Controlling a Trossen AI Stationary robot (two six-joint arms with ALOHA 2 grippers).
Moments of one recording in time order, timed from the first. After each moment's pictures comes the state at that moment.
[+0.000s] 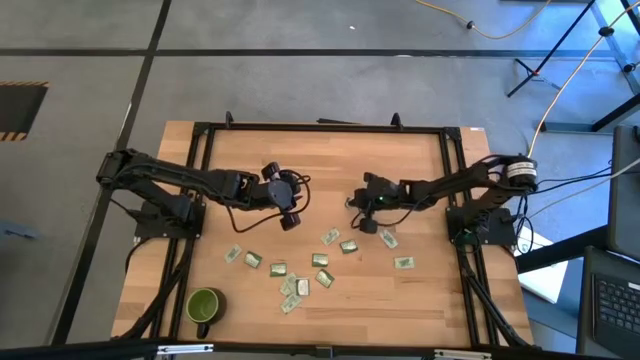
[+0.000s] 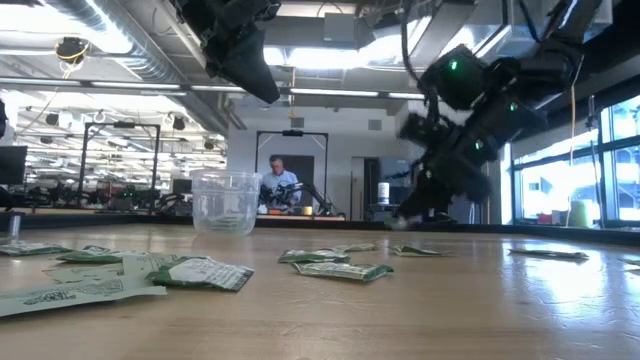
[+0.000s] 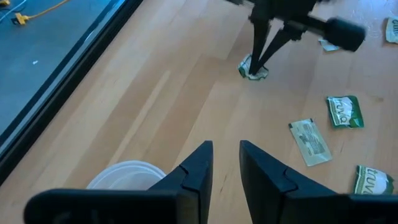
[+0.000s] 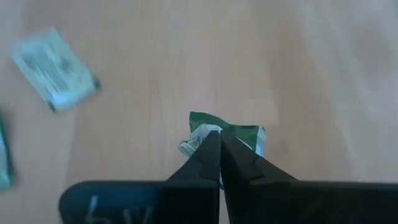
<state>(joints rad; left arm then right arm) -0.08 1.39 1.06 -0.53 -0.45 -0.33 -0.12 1.61 0.57 0.32 0.08 -0.14</state>
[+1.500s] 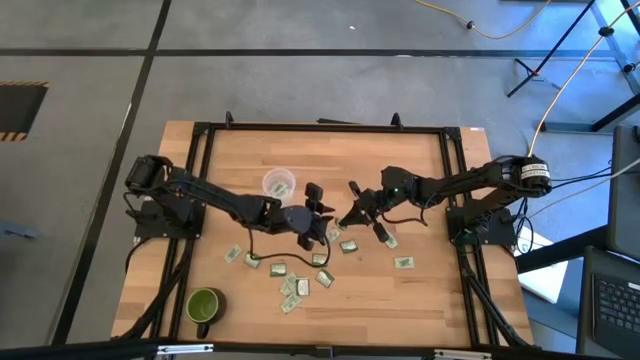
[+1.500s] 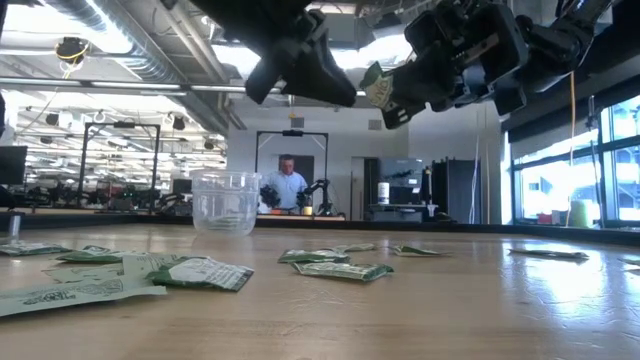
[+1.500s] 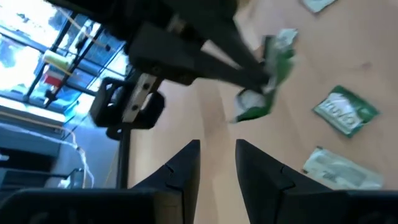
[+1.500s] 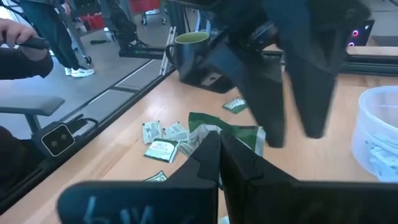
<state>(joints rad) -0.20 1.65 1.06 0.01 -0.52 0.56 -0.12 1.50 0.58 0.69 -0.58 -0.03</state>
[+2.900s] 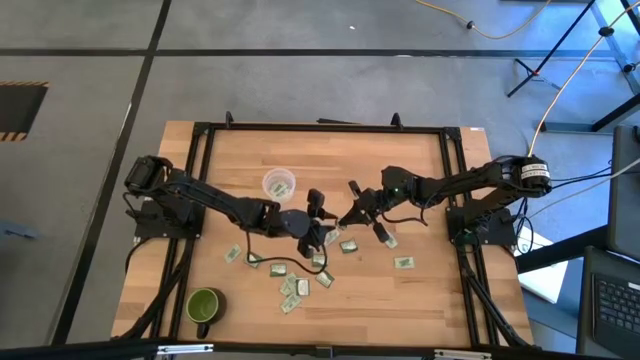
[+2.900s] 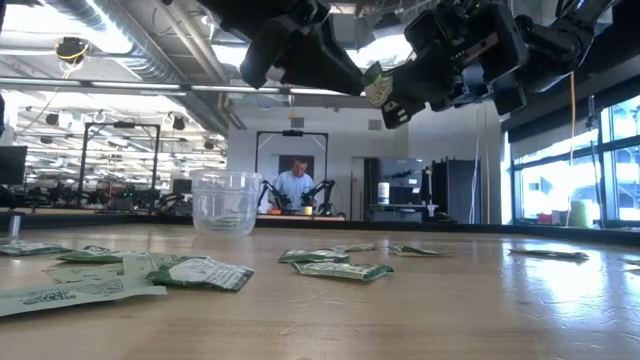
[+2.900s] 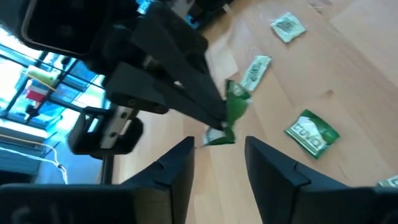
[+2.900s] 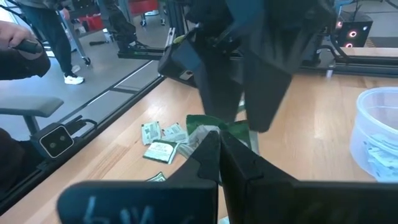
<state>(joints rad) -0.23 1.65 1.06 0.05 -0.44 0.53 -0.12 1.50 0.58 0.69 -0.57 -0.03</state>
